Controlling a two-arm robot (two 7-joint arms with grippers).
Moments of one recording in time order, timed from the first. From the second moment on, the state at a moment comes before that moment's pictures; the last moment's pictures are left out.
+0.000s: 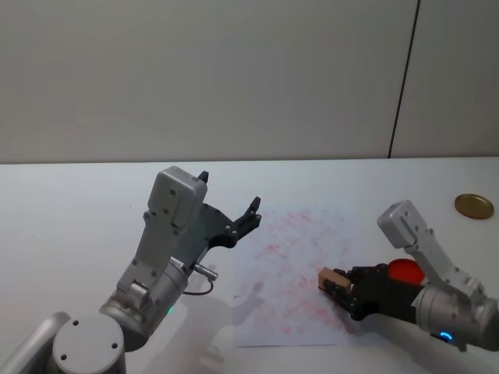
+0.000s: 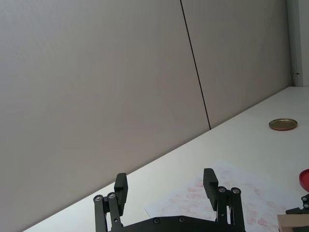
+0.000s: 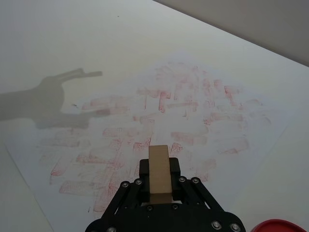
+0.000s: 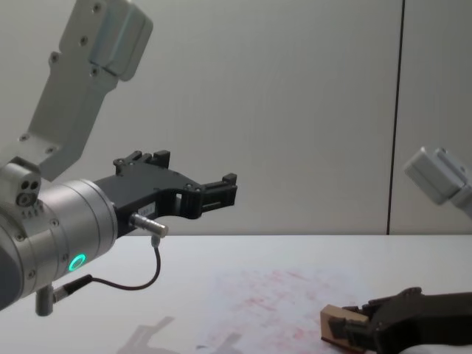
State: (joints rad) left arm -0.24 0.38 0.45 -1.63 -0.20 0.01 -0.01; right arm 0.31 0.29 -0.31 -1.35 0.05 0.27 0.66
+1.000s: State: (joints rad) left arm -0.24 0.38 0.45 -1.63 -0.20 0.01 -0.01; right arm 0.28 0.31 -0.30 -1.40 0.11 0.23 0.59
